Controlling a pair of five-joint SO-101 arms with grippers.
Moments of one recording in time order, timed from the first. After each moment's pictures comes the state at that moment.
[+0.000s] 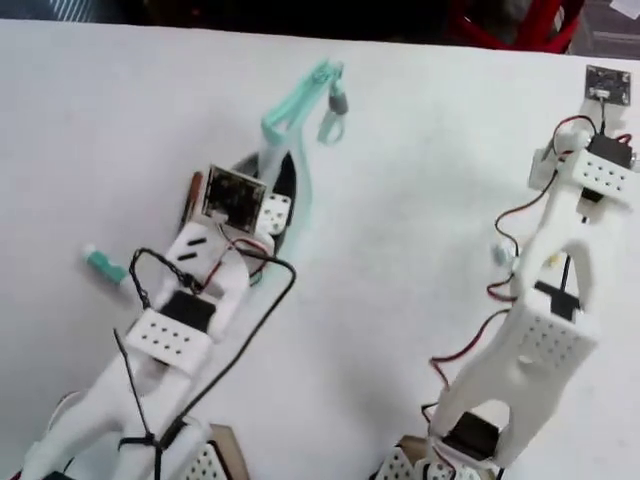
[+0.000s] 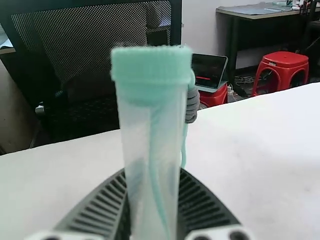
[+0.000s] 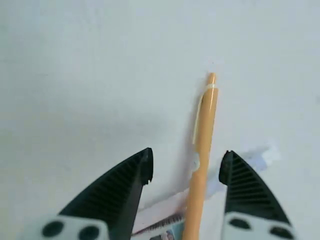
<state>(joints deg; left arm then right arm) 17.3 -39.4 69.4 -8.0 -3.1 25.1 35.9 -31.0 65.5 14.7</state>
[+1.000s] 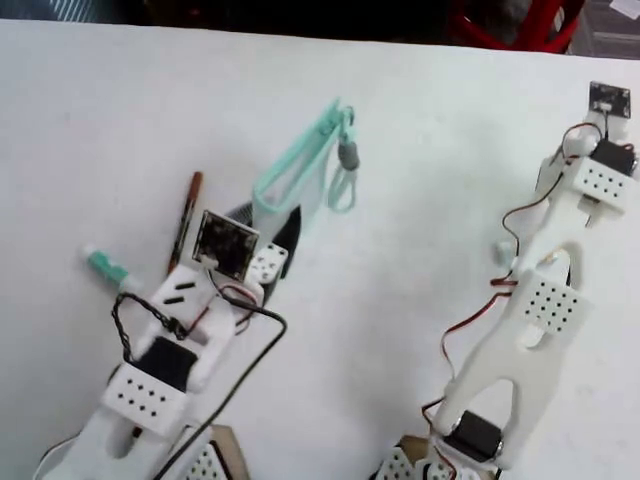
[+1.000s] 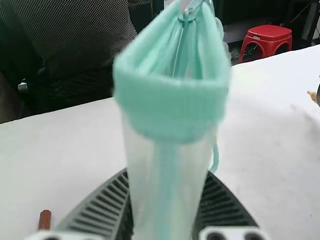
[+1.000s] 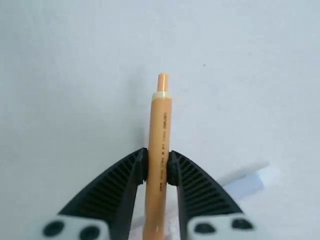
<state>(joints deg) 20.1 -64.2 80.2 12.3 -3.2 27.4 62.7 -74.1 84.5 15.4</state>
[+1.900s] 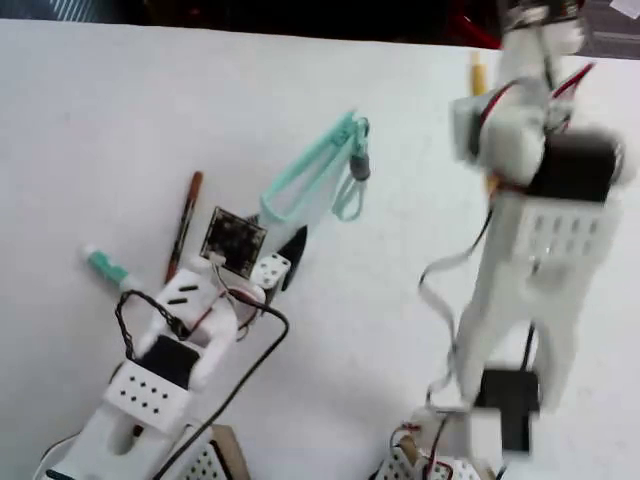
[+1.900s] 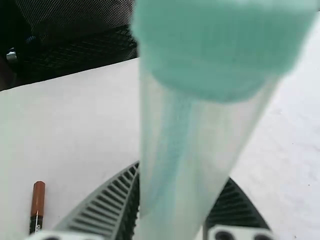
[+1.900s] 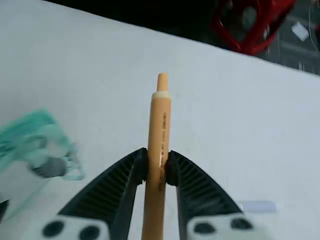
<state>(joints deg) 20.1 -63.7 80.7 16.1 -3.2 -2.9 -11.5 -37.5 95.4 15.4</state>
